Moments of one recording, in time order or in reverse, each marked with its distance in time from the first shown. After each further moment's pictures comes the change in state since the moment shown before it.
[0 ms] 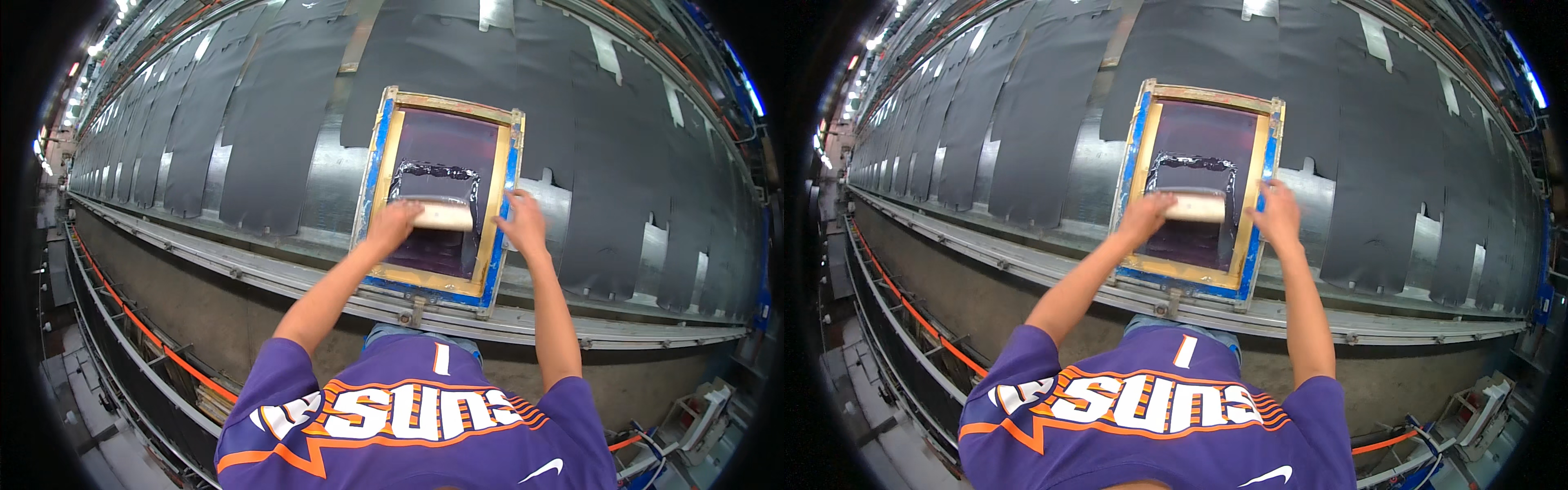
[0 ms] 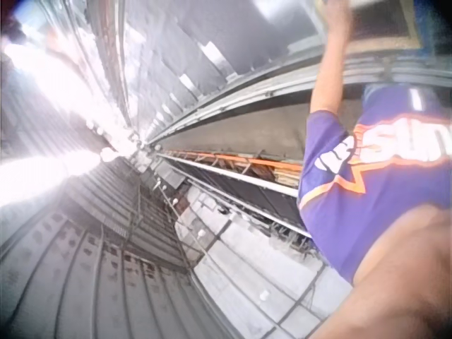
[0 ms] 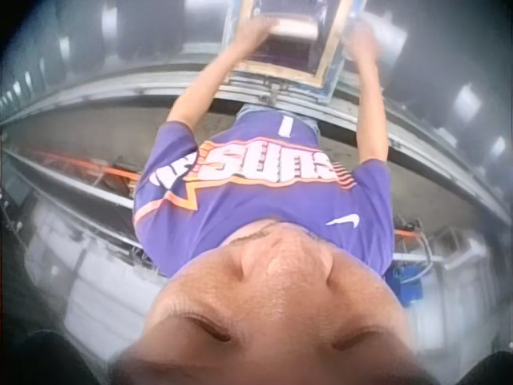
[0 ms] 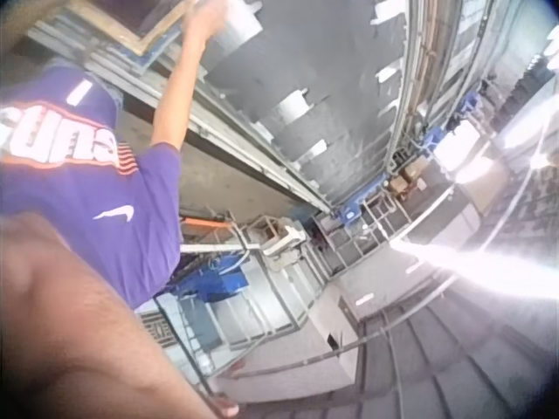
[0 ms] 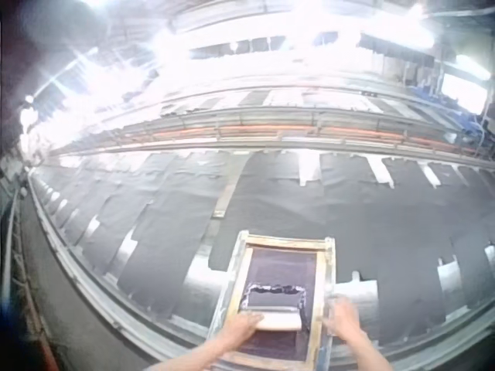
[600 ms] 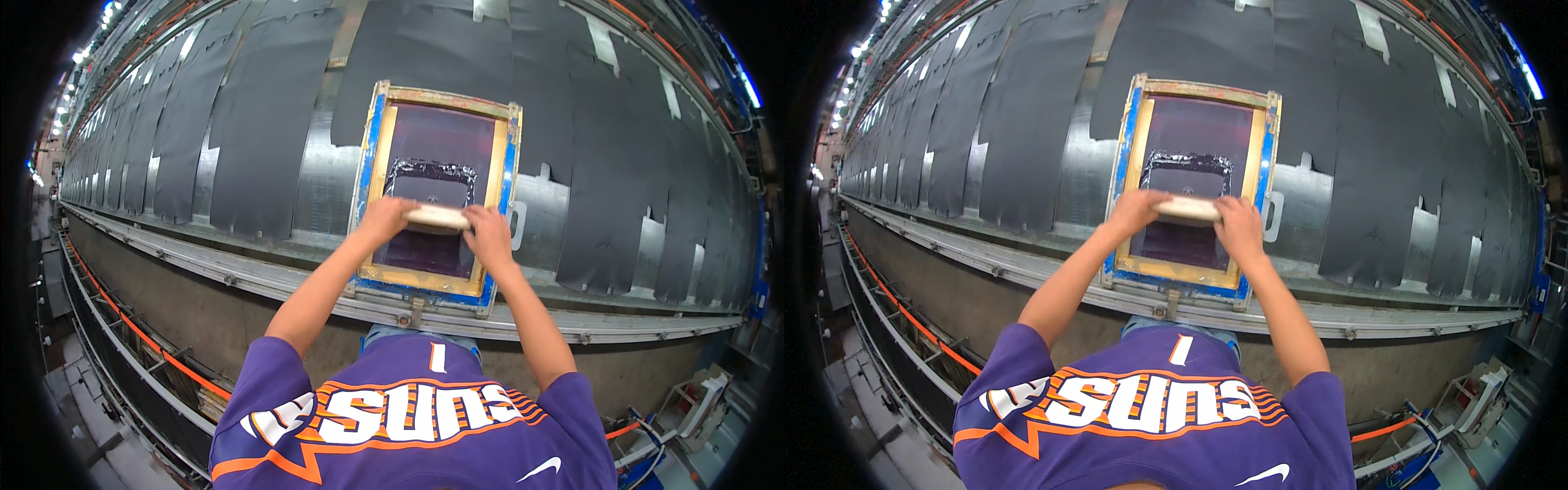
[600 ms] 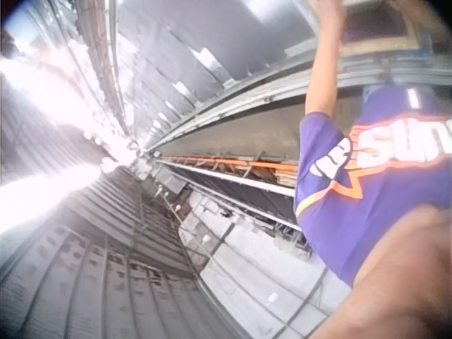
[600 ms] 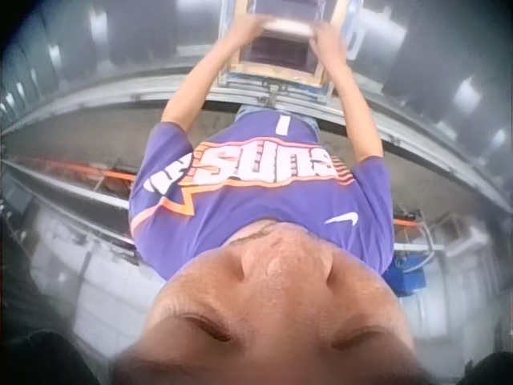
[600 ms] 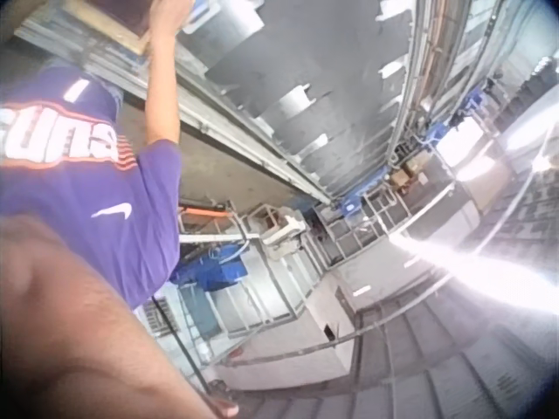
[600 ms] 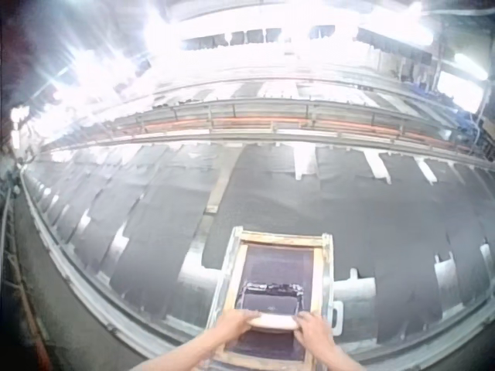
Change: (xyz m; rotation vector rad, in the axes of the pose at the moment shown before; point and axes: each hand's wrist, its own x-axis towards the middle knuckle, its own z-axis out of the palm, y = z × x) left_hand 0.028 0.001 -0.028 -0.100 -0.236 -0.121; right_hand -0.025 -0.049 0.038 0.047 -0.009 -0.218
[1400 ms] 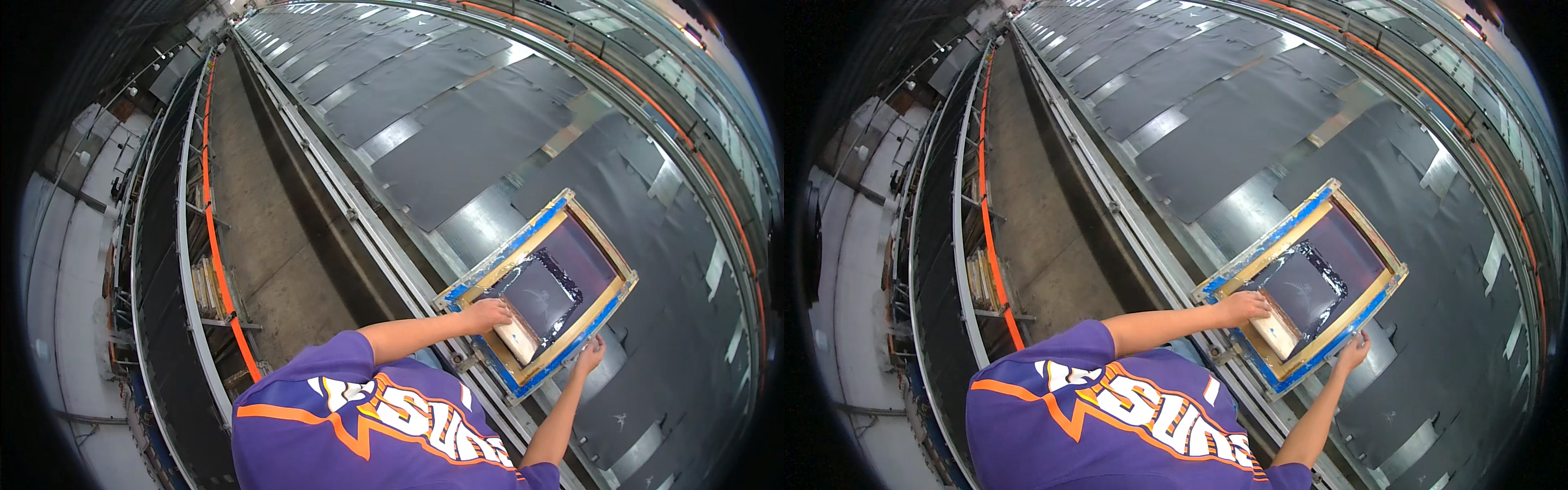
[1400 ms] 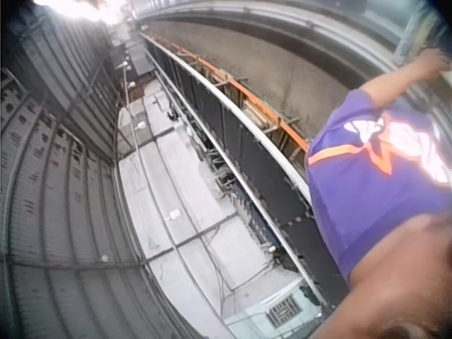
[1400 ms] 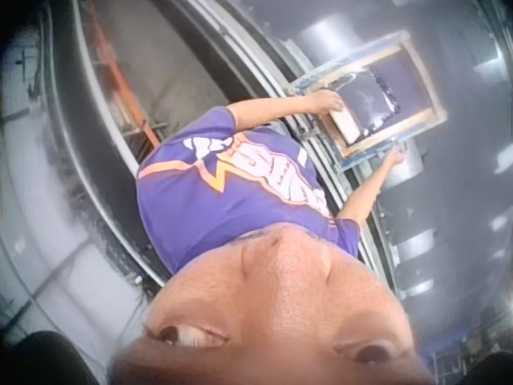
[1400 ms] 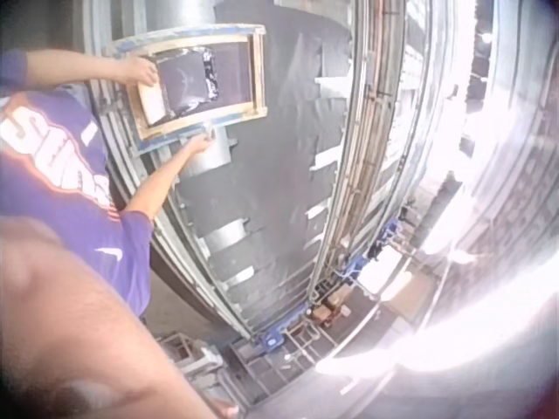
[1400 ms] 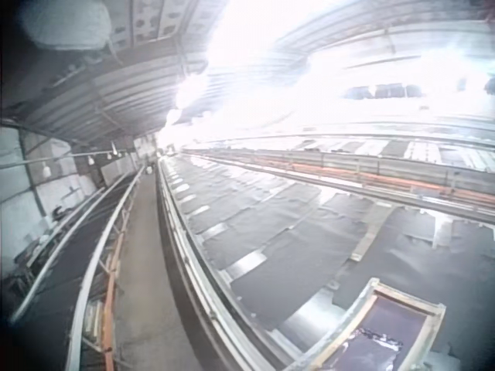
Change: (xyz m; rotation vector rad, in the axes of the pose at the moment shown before) left_hand -0.103 0.011 0.087 0.026 0.318 0.231; right_hand -0.007 0.134 0.050 0.513 0.399 0.561
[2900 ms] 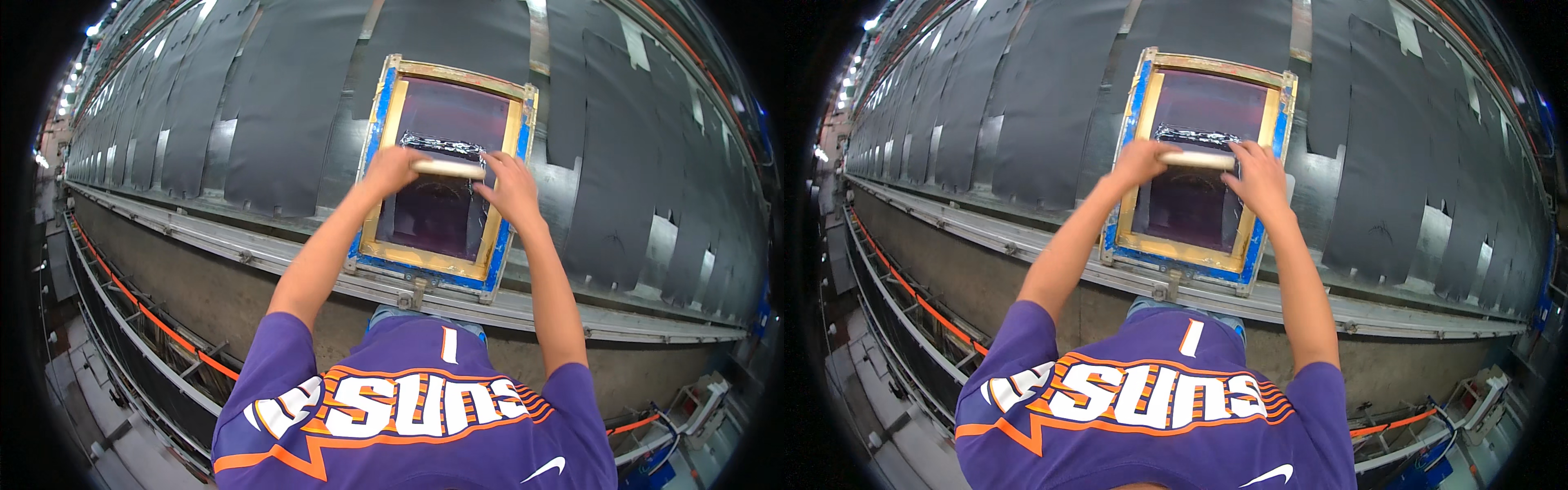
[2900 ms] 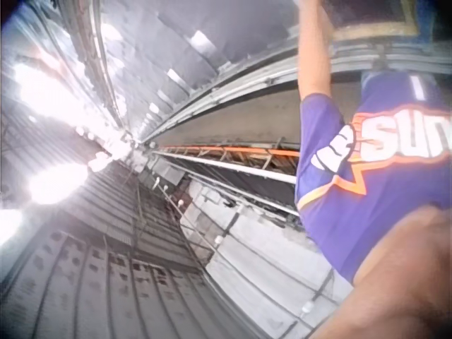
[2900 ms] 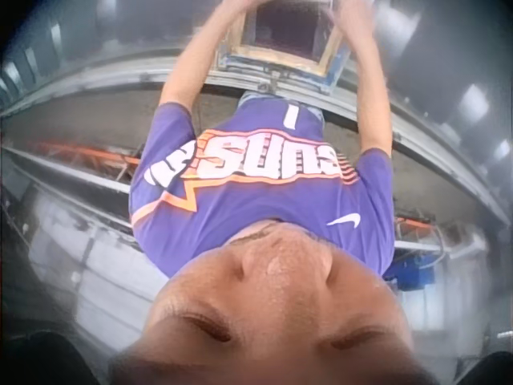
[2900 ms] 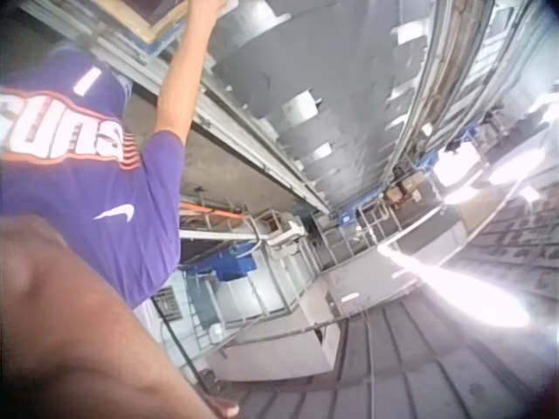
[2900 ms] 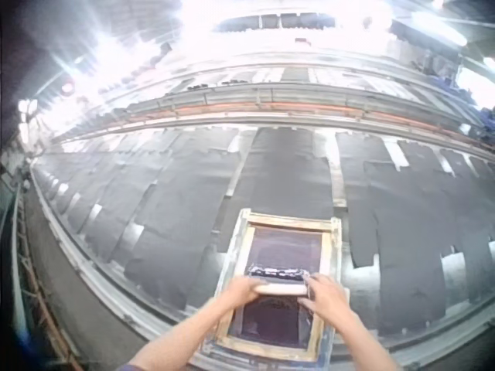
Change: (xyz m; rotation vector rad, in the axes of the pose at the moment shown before) left_hand 0.015 -0.396 -0.346 0.004 -0.281 -0.285; right_hand -0.134 -0.399 0.395 -0.529 -0.376 -0.559
